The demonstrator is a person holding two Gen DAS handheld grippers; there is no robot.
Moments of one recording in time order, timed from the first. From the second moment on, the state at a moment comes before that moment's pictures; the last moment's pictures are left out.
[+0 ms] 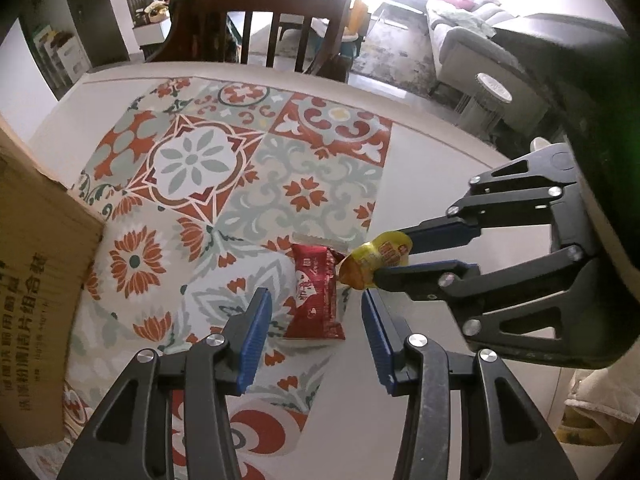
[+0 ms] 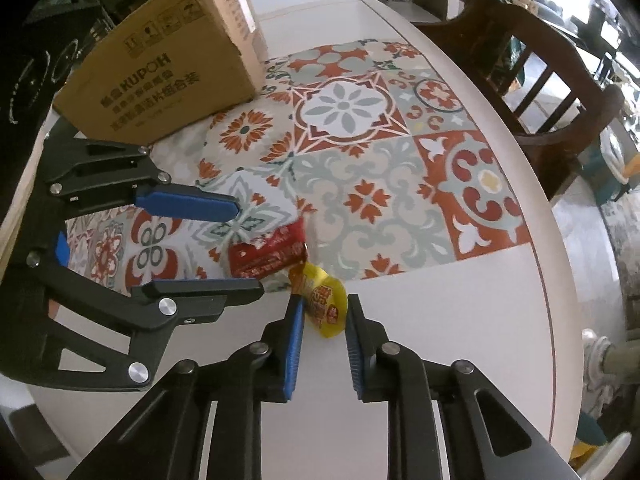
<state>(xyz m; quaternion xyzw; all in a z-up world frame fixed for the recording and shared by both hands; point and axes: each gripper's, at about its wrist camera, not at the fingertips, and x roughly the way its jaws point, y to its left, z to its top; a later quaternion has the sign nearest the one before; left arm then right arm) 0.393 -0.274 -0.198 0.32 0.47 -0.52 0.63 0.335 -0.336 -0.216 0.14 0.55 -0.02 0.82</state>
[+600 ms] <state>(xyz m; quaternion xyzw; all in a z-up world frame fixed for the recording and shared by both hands) 0.397 -0.253 -0.210 0.23 0.54 -0.46 0.67 0.333 -0.340 -0.209 0.15 0.54 -0.02 0.83</state>
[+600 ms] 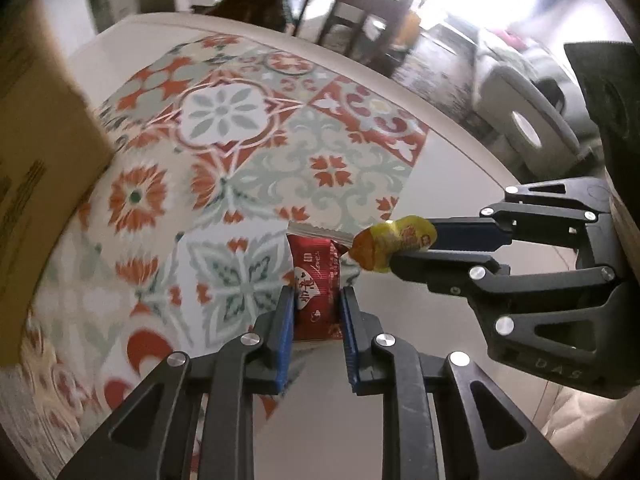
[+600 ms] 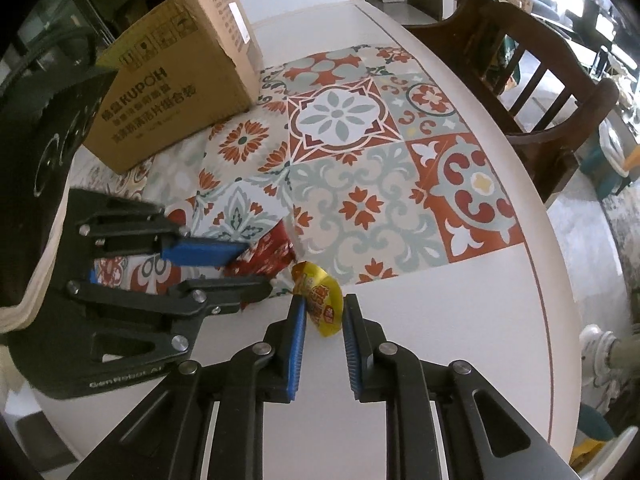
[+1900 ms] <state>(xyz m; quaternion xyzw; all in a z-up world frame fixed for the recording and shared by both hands) 0.393 -0.113 -0.025 0.01 0.39 -0.20 0.90 0.363 -0.274 -0.042 0.07 0.36 0.10 0.92</state>
